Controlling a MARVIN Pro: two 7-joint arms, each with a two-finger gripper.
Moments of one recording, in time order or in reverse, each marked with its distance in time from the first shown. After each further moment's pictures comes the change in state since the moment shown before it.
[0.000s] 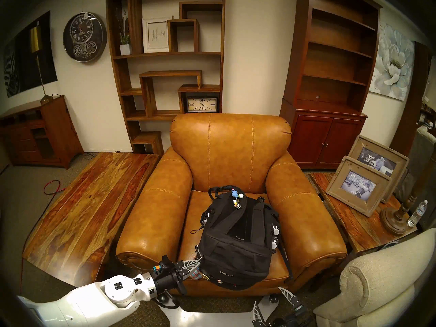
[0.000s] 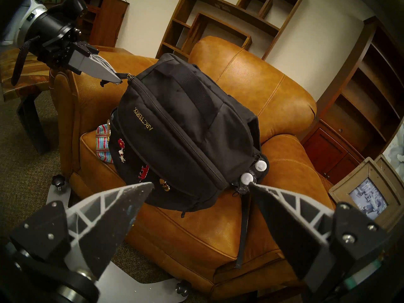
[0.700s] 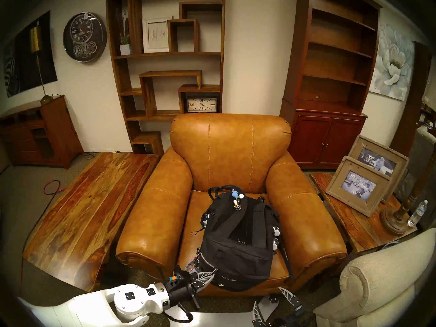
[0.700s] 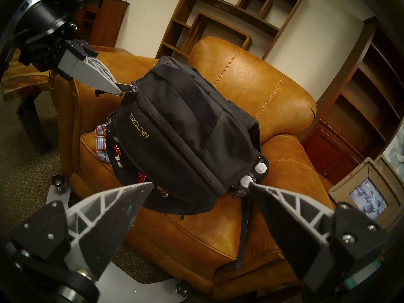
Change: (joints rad) left arm 0.039 0.032 0.071 -0.207 0.088 0.192 0.152; right arm 0.001 0.000 -0.002 0.000 0.000 0.000 -0.001
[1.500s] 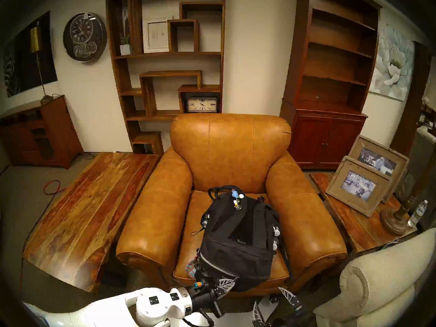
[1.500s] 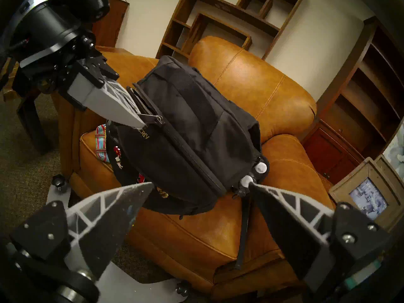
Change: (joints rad) left arm -0.078 -0.120 0.103 0.001 0.090 0.121 0.011; right arm 0.001 0.000 -0.002 0.000 0.001 0.000 -0.001
